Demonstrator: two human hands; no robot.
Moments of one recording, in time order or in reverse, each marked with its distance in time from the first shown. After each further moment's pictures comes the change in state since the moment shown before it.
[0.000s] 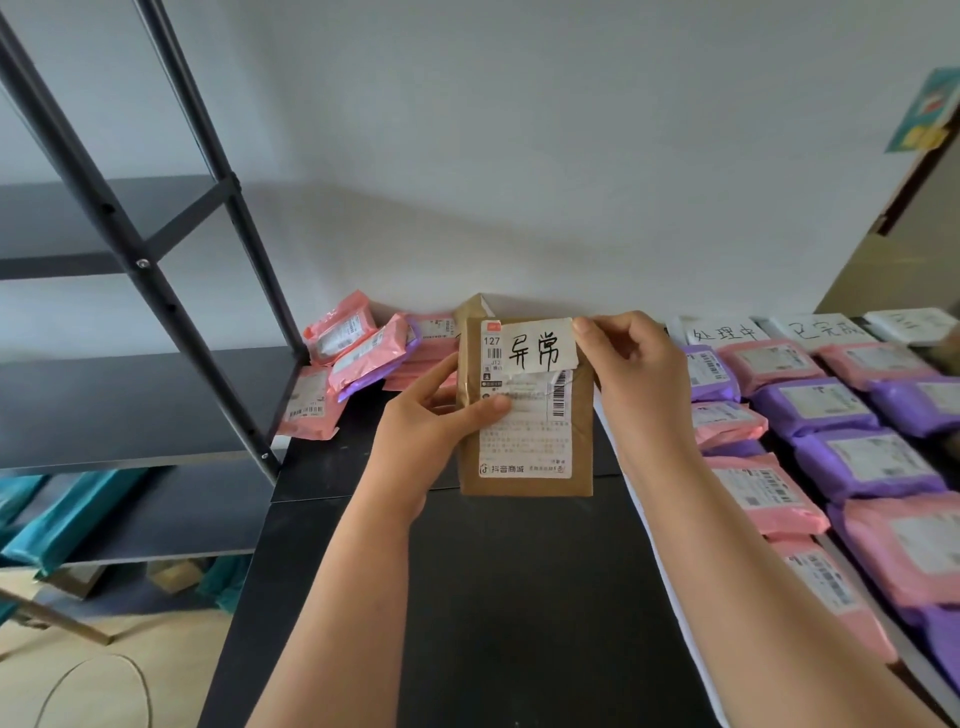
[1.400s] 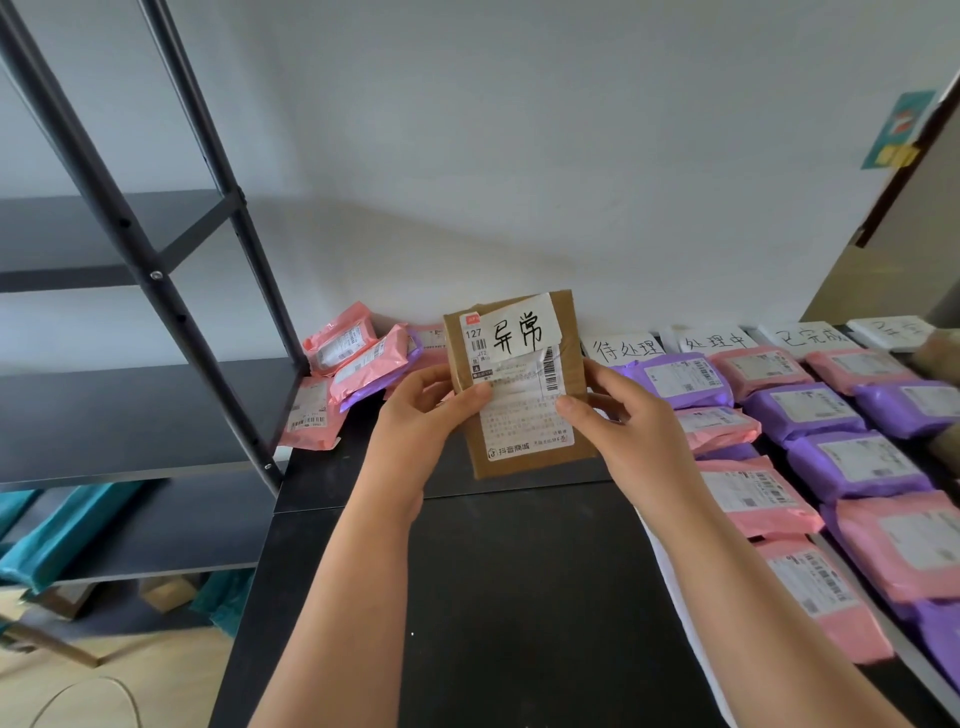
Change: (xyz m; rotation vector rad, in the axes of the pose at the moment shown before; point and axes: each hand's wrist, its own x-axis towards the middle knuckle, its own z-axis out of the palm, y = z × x) left_hand -0.001 0.001 -0.017 -0.028 0.074 -0.001; right_hand -0.041 0.005 -0.017 -0.099 -0.338 -0.020
